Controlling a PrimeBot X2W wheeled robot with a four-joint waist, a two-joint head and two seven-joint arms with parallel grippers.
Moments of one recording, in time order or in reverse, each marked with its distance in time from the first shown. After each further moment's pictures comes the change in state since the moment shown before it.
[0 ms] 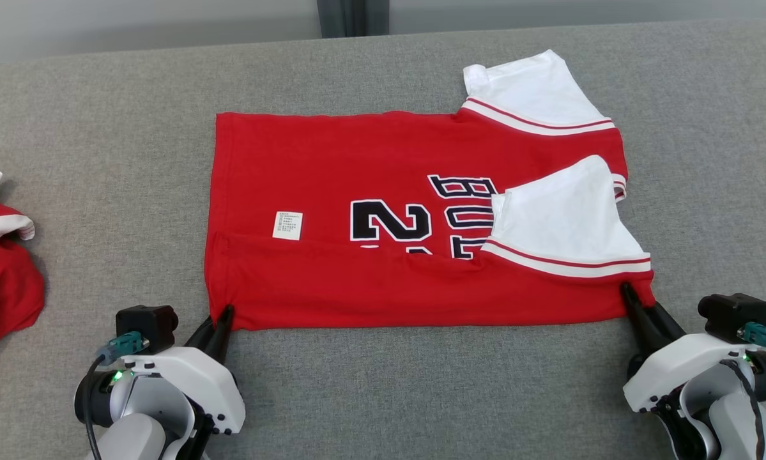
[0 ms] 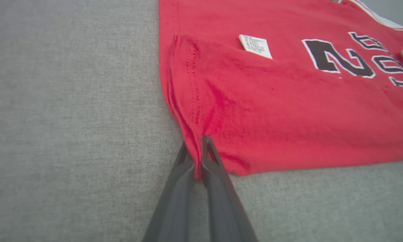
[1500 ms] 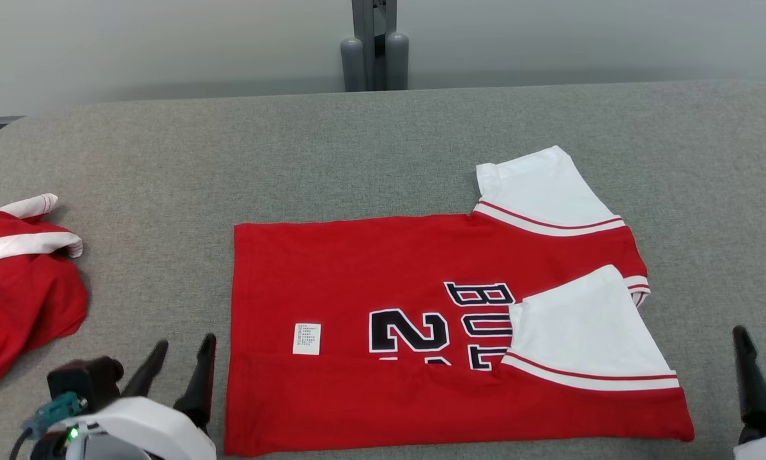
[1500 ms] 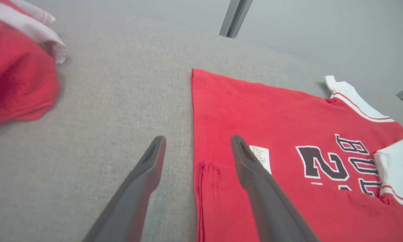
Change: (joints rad) left arm 0.298 0.092 0.095 -0.375 -0.109 0.137 0.040; right arm 0.460 0.111 -0.380 -0.611 -0.003 -0.002 0.222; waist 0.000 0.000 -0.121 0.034
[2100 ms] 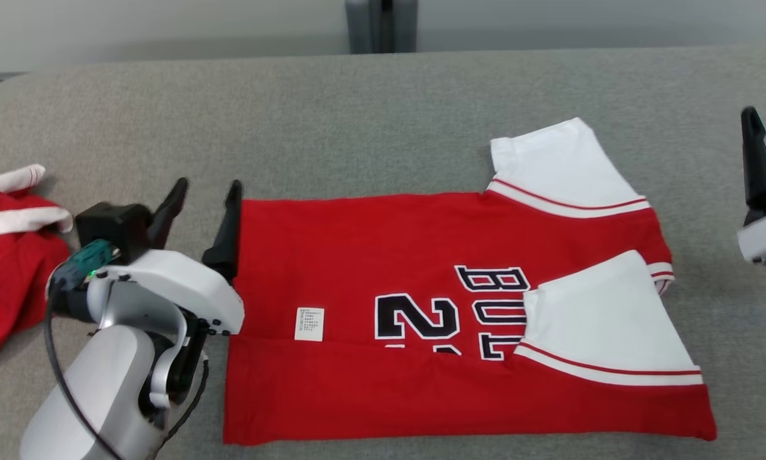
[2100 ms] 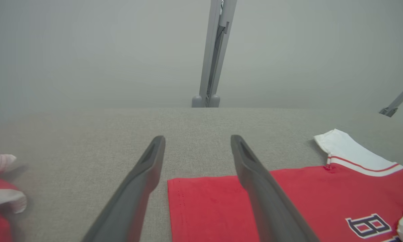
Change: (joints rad) left arm -0.466 -0.066 -0.062 0.182 0.151 -0.058 -0.058; right arm -0.662 -0.195 0.139 0.365 -0.006 0.000 -0.074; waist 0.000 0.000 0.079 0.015
